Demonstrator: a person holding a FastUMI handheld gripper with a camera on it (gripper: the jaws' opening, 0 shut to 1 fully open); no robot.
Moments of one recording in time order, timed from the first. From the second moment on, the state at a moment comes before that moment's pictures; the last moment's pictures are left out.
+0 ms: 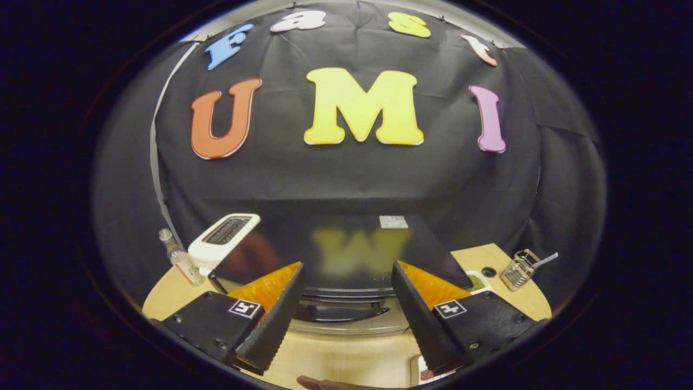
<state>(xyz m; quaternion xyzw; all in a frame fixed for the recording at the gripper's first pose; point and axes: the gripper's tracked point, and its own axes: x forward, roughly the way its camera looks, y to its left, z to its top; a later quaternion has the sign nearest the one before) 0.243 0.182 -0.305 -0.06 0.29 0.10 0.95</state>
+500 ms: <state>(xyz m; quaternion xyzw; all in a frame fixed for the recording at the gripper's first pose) 0.218 0.196 -0.311 -0.06 0.29 0.12 0.95</state>
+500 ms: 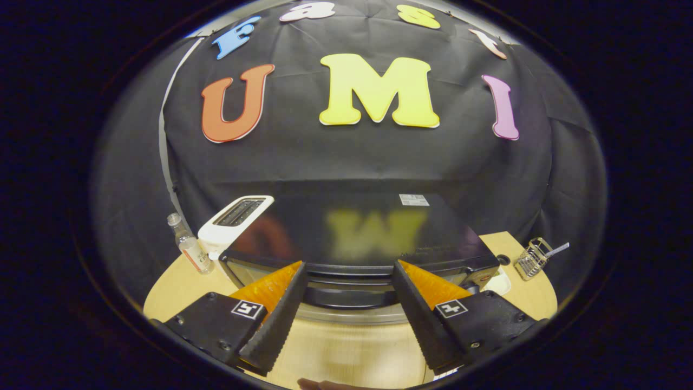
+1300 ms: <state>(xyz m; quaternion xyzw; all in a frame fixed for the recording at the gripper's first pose) 0.132 0.175 -0.329 -0.10 0.26 0.13 0.95</state>
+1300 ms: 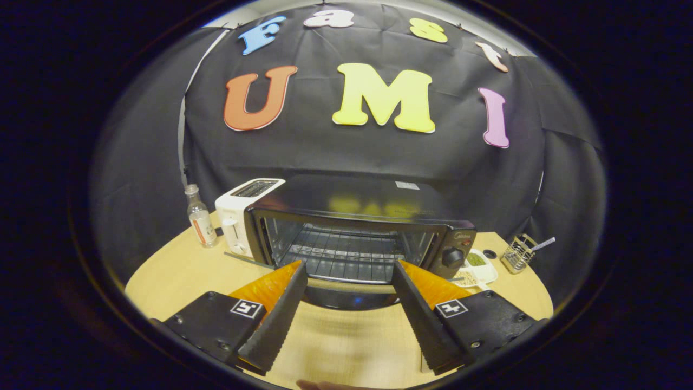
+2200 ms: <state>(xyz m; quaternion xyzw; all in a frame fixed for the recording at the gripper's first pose) 0.040 0.143 -0.448 -0.10 0.33 0.11 0.93</state>
